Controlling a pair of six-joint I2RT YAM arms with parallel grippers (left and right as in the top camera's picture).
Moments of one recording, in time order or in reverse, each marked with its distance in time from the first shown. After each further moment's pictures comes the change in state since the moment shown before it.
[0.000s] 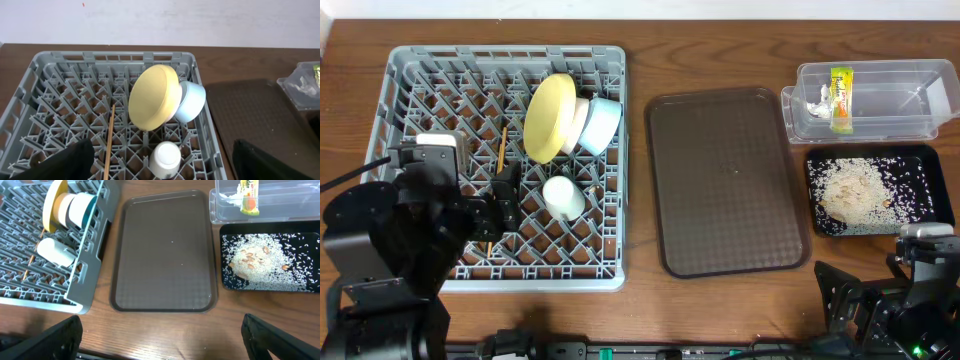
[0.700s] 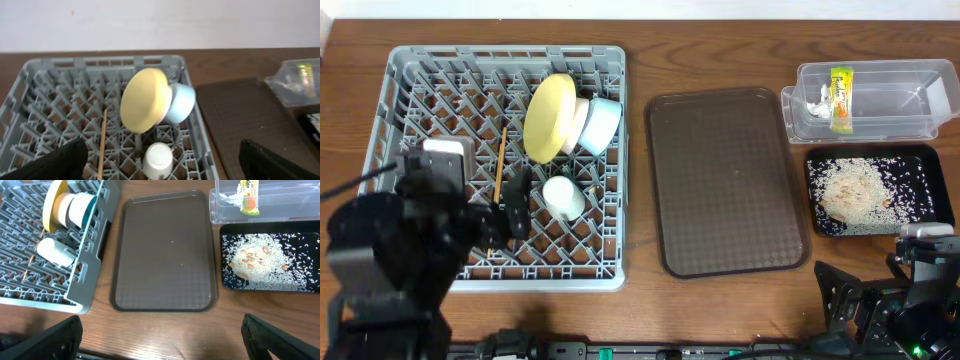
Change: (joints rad) left arm -0.060 -0.047 0.000 0.000 0.000 -0.003; right arm 0.000 0.000 0.000 0.000 0.000 0.000
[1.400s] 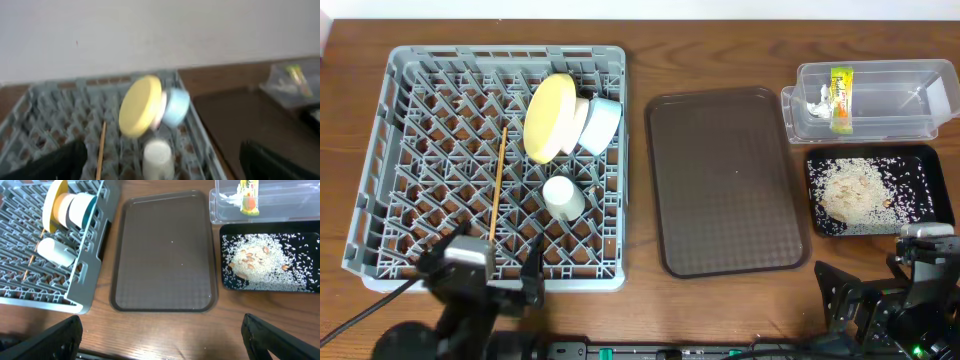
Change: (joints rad) left arm -0.109 -0.509 -0.438 0.179 -0.083 0.004; right arm 0.000 0.000 0.001 0.000 0.000 0.000
